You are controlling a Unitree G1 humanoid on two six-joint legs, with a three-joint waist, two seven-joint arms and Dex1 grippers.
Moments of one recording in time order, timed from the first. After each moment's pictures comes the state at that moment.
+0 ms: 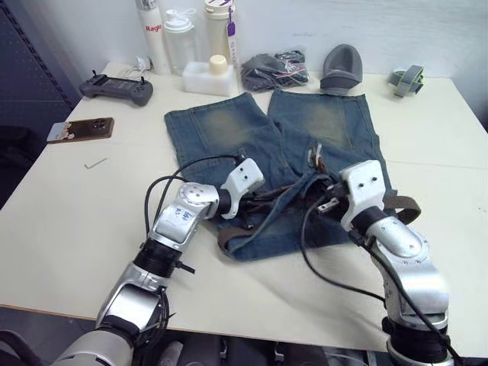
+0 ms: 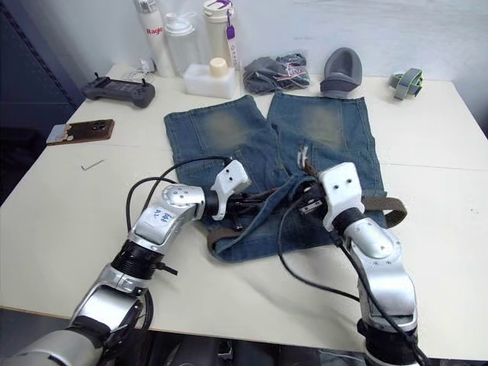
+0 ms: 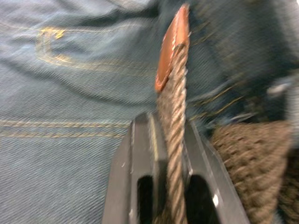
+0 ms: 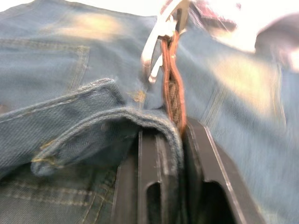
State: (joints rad) left arm -0.71 0.27 -0.29 0.13 -0.12 0.58 -0.74; right arm -0.25 -0.22 -0.18 -0.64 0.12 0.99 0.38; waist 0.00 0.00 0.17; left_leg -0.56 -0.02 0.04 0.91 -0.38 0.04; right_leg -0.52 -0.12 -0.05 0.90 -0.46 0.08
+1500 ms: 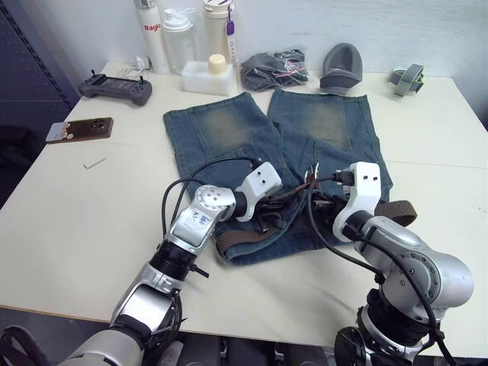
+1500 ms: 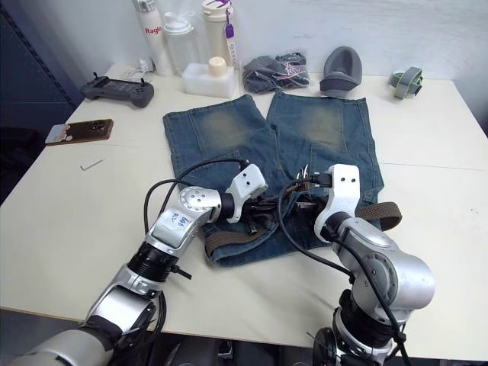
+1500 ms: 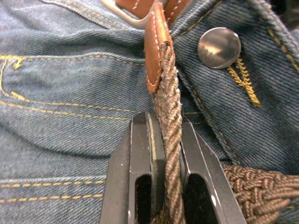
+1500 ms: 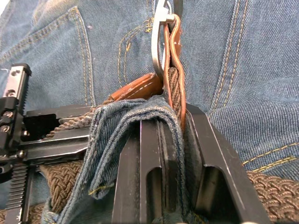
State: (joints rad) left arm -0.74 0.20 -0.37 0.14 -0.03 0.55 -0.72; right arm -0.47 -0.01 -0.34 -0.77 0.26 1.60 0.19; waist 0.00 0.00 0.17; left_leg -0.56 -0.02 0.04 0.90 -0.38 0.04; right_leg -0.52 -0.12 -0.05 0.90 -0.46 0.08
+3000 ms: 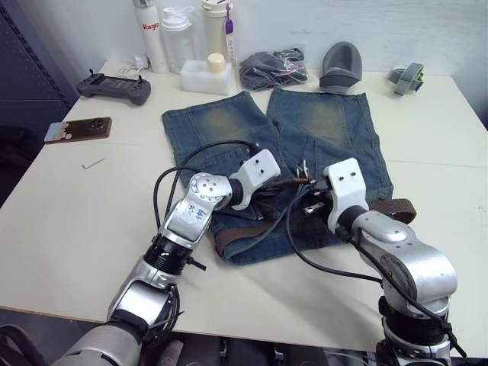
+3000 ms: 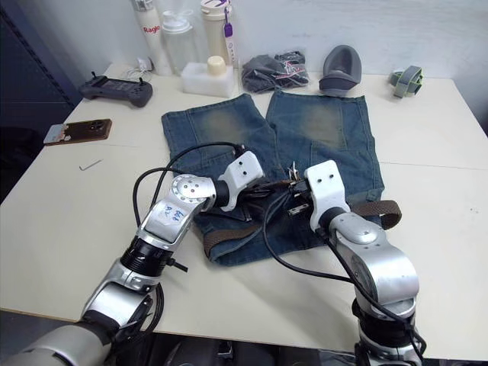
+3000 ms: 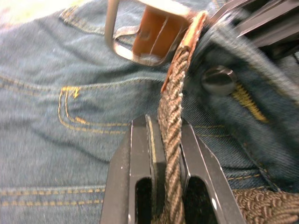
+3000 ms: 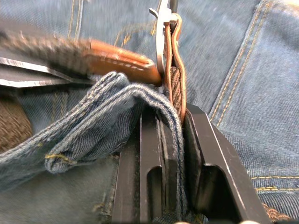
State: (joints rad) left arm -0.75 0.22 -0.29 0.04 0.03 0.65 -0.67; right arm -0.40 -0.21 -0.14 -0.71 0.24 1.32 0.16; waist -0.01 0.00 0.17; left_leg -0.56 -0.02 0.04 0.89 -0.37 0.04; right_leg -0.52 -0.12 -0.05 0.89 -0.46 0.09
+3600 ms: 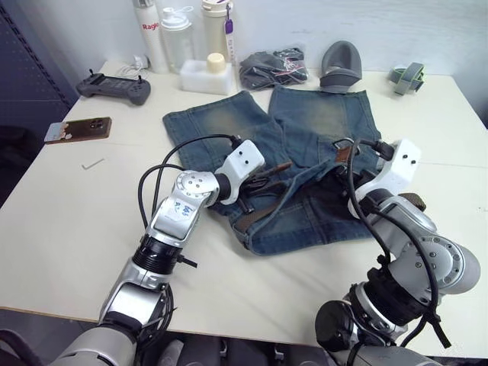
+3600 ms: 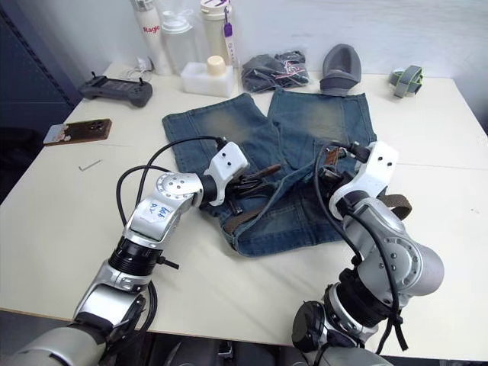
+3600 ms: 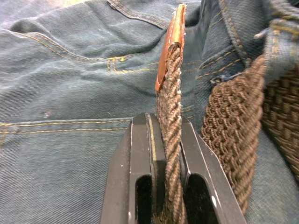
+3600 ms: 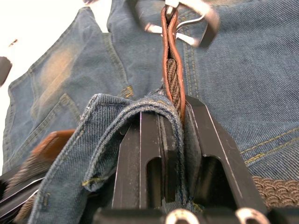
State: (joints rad) left arm -0.74 0.26 -0.25 0.01 -0.01 0.65 -0.63; right arm -0.65 0.14 -0.65 -0.72 0.40 1.53 -0.07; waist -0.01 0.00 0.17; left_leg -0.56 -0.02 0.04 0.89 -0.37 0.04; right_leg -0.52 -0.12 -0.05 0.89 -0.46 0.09
